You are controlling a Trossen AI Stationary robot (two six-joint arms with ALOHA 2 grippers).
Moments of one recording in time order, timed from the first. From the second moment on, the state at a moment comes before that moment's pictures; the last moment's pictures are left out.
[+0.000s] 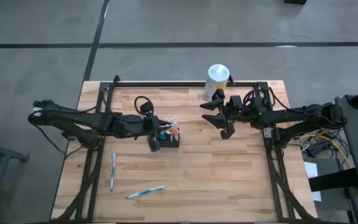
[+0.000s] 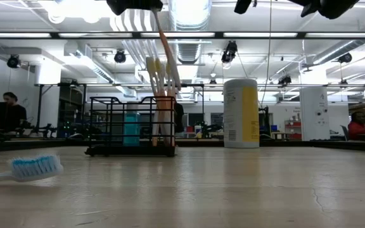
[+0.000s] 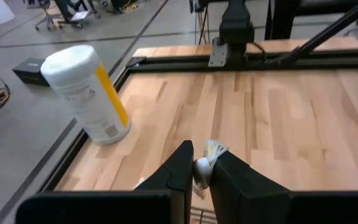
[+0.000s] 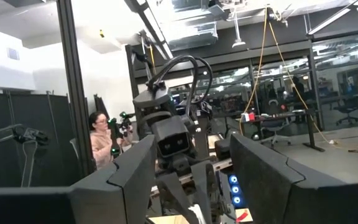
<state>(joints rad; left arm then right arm) -0.18 1.20 1.06 -0.25 -0.44 -0.03 -0.09 1.19 0.71 0.87 -0.15 0.24</state>
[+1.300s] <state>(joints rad) -0.15 1.34 1.06 -0.34 -0.42 -0.15 -0.09 1.19 0.70 0.87 -0.15 0.23</state>
